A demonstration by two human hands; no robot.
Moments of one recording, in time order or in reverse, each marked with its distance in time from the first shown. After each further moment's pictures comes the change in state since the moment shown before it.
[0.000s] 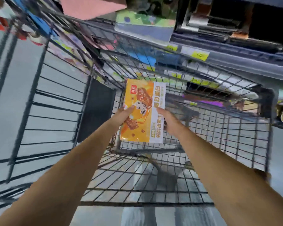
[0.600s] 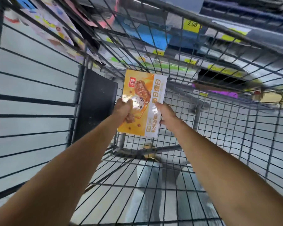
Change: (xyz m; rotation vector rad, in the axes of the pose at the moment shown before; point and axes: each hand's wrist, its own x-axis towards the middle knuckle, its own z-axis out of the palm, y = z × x) left_hand 0.080 0.001 -0.006 -0.163 0.161 -0.060; right_hand 0.087 0.010 0.047 0.042 0.133 0.092
